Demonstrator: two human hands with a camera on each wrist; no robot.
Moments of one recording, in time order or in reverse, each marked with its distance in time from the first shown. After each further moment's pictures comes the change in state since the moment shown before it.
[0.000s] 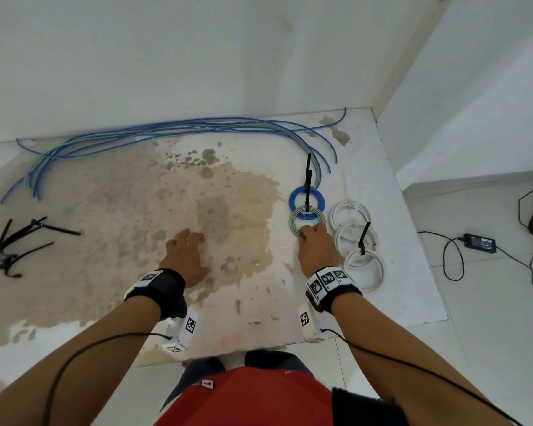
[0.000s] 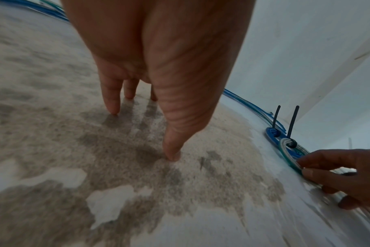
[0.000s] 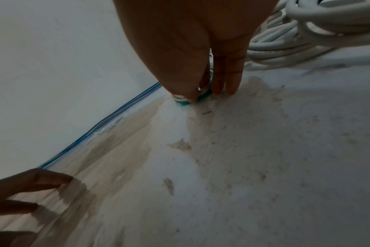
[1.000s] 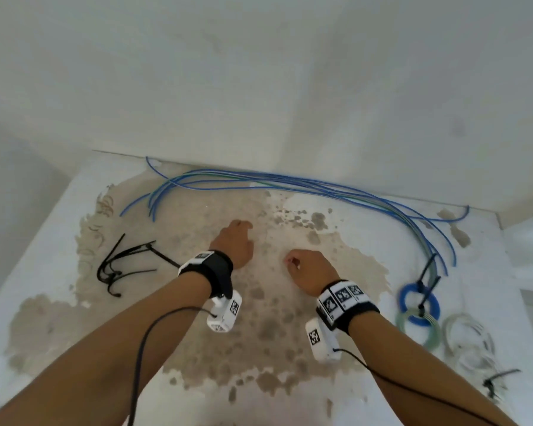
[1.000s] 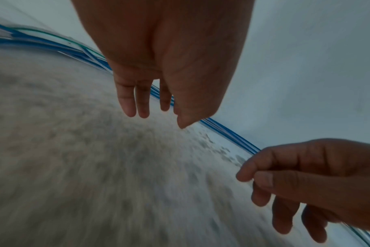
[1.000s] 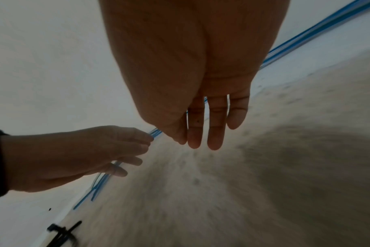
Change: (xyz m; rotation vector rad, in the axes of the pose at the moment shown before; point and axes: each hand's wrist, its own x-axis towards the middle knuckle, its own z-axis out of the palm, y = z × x) left_hand 0.106 -0.126 -0.134 -0.268 0.215 0.042; right_hand 0.079 -0.264 0.033 0.003 -0.374 -0.470
